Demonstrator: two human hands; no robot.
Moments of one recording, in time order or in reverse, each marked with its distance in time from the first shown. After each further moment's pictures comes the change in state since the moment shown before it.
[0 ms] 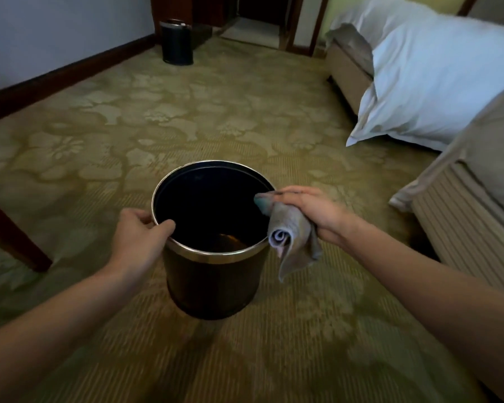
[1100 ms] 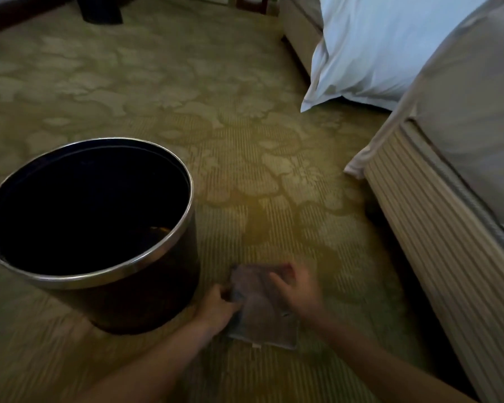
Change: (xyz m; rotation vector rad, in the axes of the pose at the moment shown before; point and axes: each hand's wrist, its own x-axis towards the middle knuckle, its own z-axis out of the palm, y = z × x) left_hand -0.093 -0.114 0.236 0.272 -0.713 -0.311; right_hand -0.051 0.237 -0.094 -0.560 0.404 0.107
